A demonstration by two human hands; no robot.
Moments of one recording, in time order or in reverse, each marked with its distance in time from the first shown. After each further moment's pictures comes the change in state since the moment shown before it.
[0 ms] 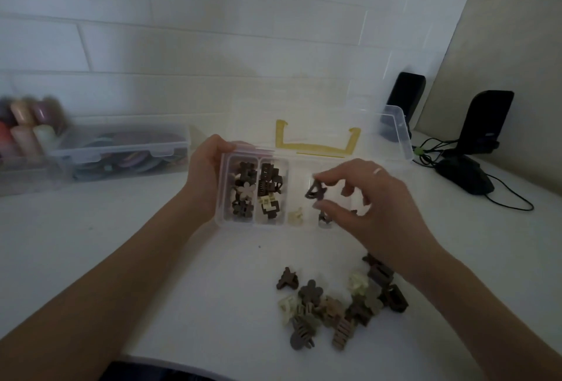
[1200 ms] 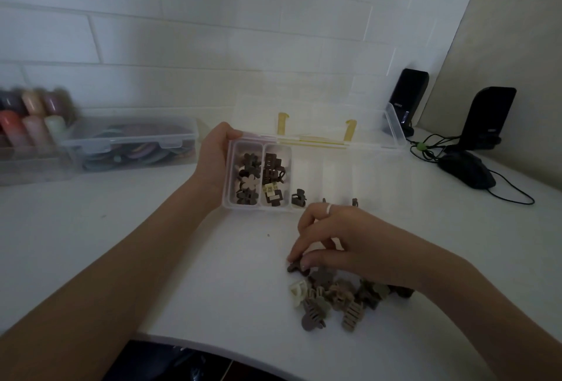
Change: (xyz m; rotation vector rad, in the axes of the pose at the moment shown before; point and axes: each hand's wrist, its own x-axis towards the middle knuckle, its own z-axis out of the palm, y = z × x) left_hand -0.003 0.005 0.008 -0.066 0.084 -0.068; right_hand -0.008 -0.016 0.011 0.089 -0.710 -0.070
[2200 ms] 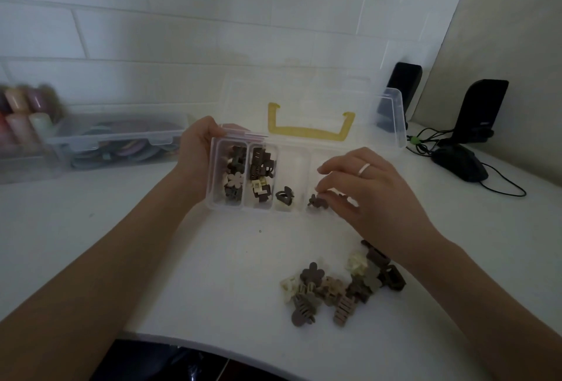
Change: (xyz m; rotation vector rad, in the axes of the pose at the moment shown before) left_hand 0.001 0.007 -0.011 0.086 -0.128 0.073; right_hand -0.003 0.027 -0.009 -0.562 0.692 -0.127
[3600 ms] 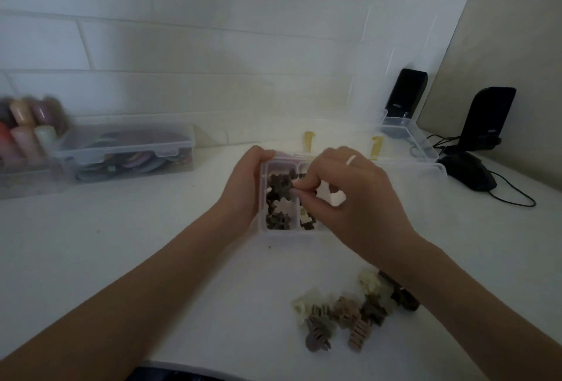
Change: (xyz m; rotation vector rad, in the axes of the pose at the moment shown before) left_hand -0.004 -0.028 0.035 0.018 0.012 -0.057; right_hand 0.037 -0.036 -0.002 0.236 0.088 0.144
